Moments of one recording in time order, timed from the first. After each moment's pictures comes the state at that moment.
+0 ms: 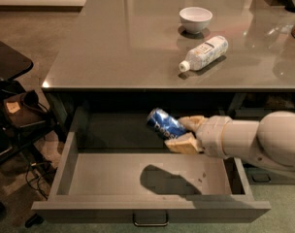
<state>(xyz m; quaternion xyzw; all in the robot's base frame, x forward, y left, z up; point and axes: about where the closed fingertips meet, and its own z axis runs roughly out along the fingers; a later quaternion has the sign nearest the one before) 0.487 -0.096 0.770 -0.44 0.76 0.17 0.46</state>
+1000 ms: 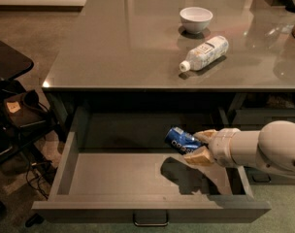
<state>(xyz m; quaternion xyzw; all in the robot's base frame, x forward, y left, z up) 0.484 -0.152 0.699 -0.46 0.80 0.10 0.38</state>
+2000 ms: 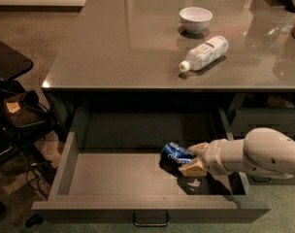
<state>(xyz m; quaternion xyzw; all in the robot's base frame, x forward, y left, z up) 0.484 -0.148 0.627 -0.46 0.81 0.15 0.33</state>
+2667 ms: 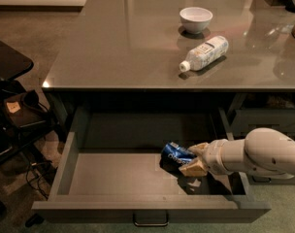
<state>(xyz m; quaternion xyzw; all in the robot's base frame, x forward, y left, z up) 0.484 -0.147 0.626 -0.46 0.81 0.16 0.33</state>
